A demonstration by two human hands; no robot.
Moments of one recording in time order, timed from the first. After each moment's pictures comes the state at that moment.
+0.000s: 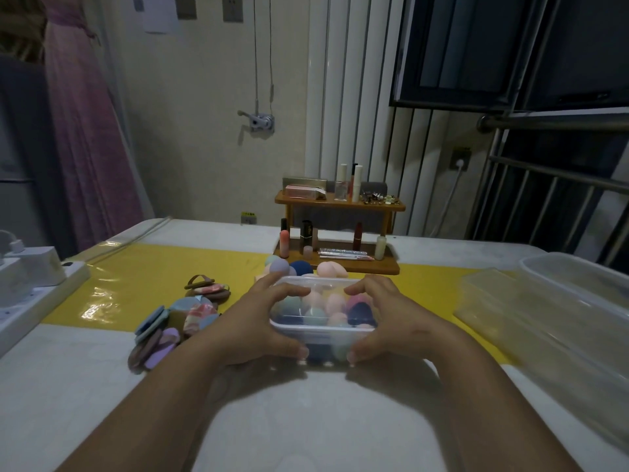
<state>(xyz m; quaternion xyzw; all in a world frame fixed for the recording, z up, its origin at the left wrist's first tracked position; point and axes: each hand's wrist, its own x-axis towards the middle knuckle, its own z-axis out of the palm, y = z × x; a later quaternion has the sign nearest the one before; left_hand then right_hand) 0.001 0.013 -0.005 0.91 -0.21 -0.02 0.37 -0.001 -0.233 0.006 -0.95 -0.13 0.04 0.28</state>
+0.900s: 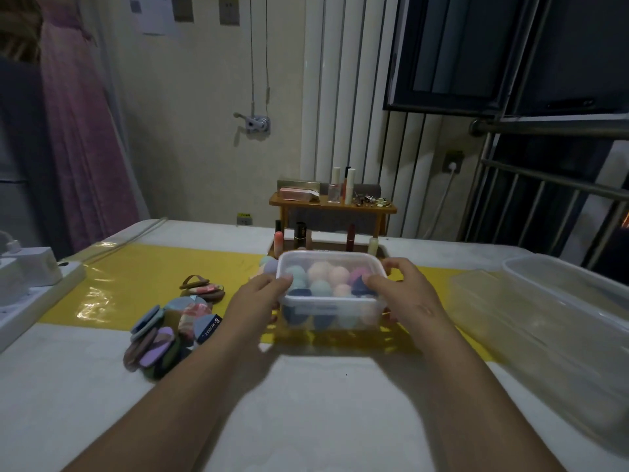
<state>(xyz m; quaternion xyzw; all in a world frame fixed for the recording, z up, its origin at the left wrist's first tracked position) -0.003 -0.020 -0.003 0.71 0.04 0.00 0.71 -0.004 -0.238 0.018 -0.83 0.09 -0.12 0.54</state>
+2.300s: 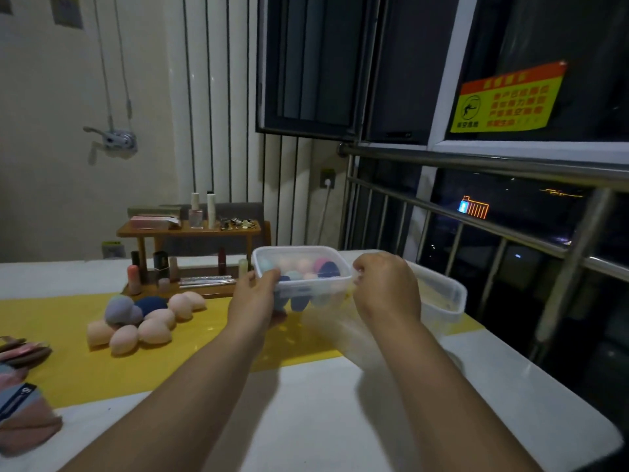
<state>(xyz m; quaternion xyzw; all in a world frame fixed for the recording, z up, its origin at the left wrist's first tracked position) 0.007 -0.219 0.036 0.64 0.00 -0.08 0.77 -0.090 -0.365 0.092 -0.92 0.20 -0.31 0.09</state>
